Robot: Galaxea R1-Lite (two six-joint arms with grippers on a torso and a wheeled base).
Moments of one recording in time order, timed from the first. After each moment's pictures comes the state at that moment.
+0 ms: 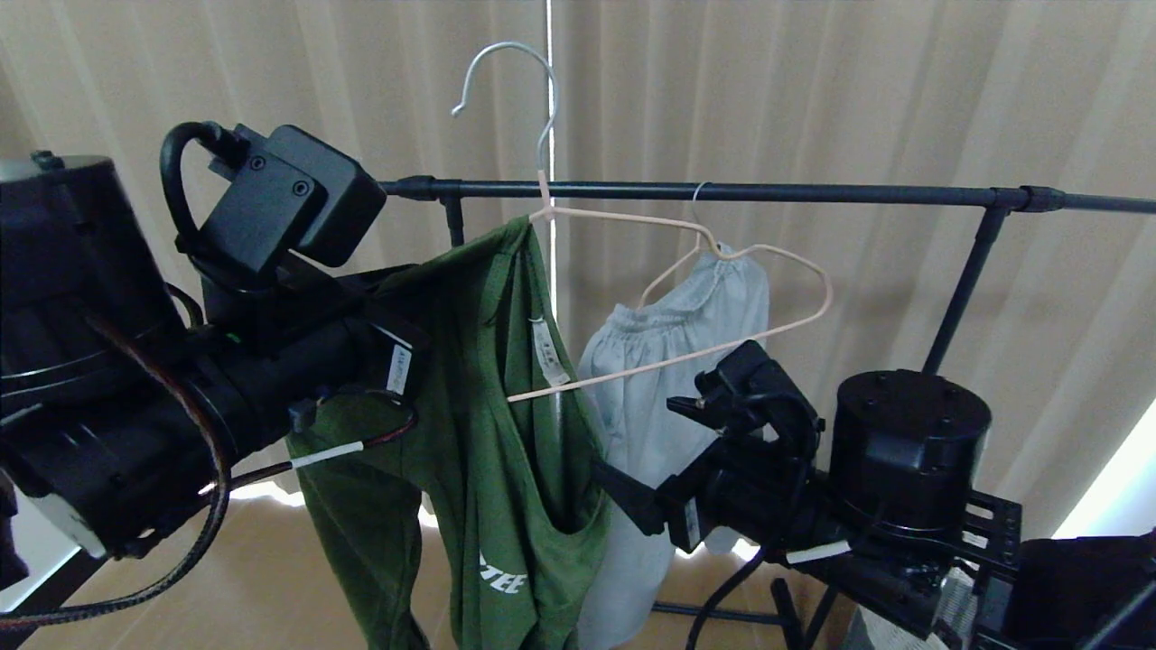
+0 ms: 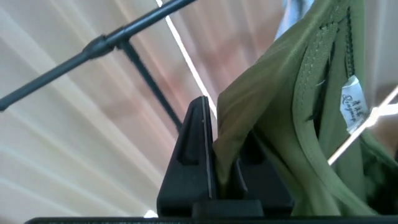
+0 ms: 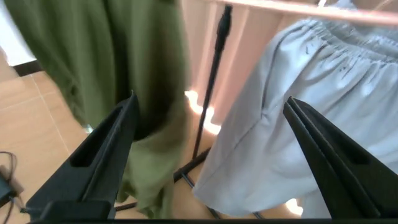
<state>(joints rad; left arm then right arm) -0.66 1.42 -0.79 -0.60 0.31 0.41 0.80 1.80 -0.63 -0.93 -0.13 0.00</state>
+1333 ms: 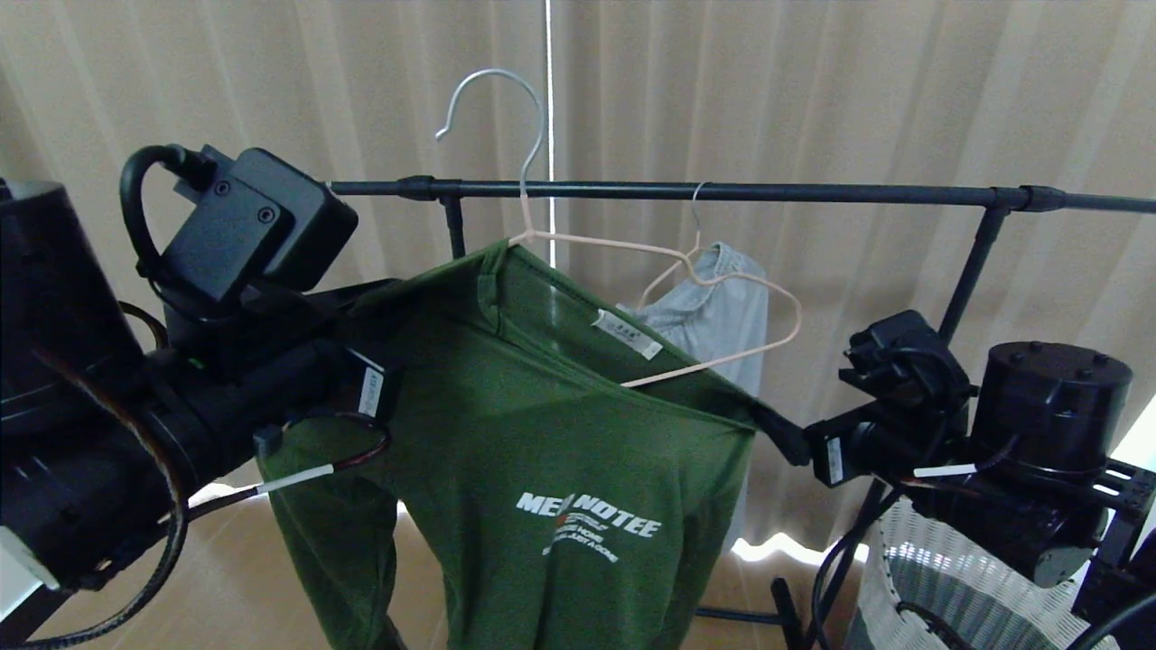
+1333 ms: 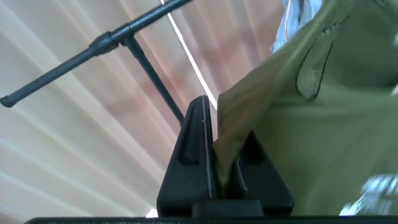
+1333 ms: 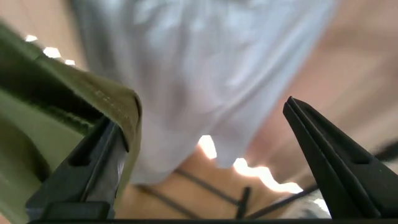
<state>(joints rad) -0.63 1.37 -0.72 -0.60 0.31 0.44 0.45 1.65 -0.49 -0.90 -0.24 -0.10</state>
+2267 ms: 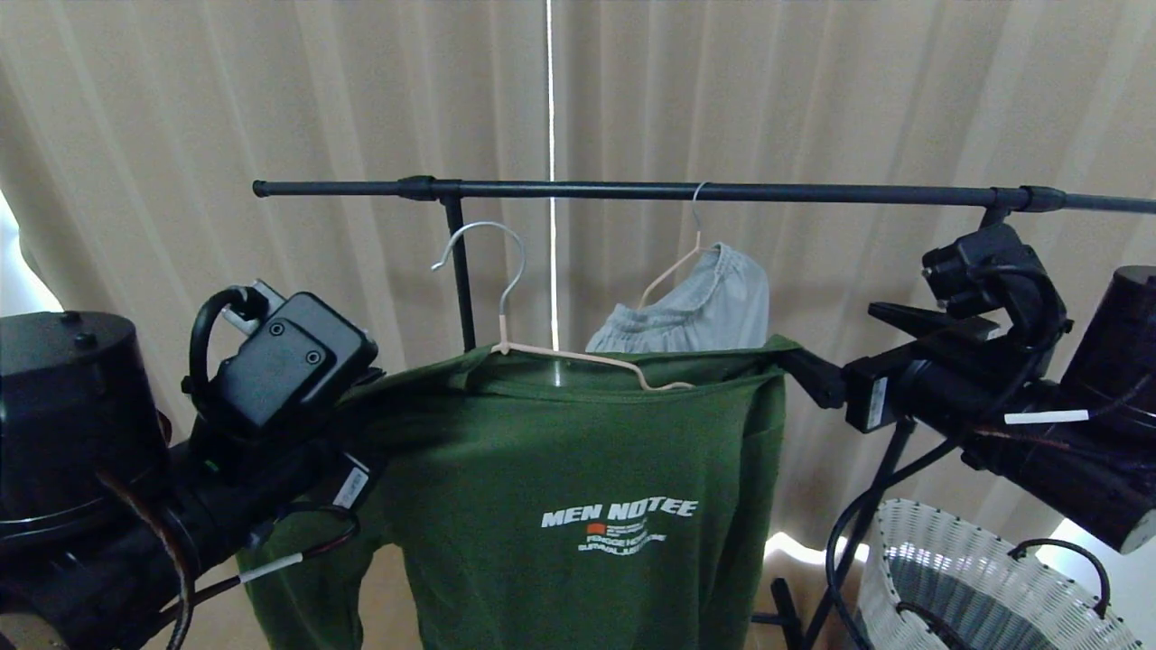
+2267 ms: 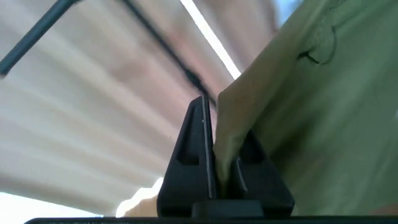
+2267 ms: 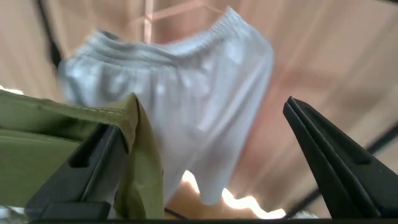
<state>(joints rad) -0.61 1.37 -0.55 -0.60 0.38 0.52 0.51 1.50 -0.60 -0.80 -0.22 -0.10</state>
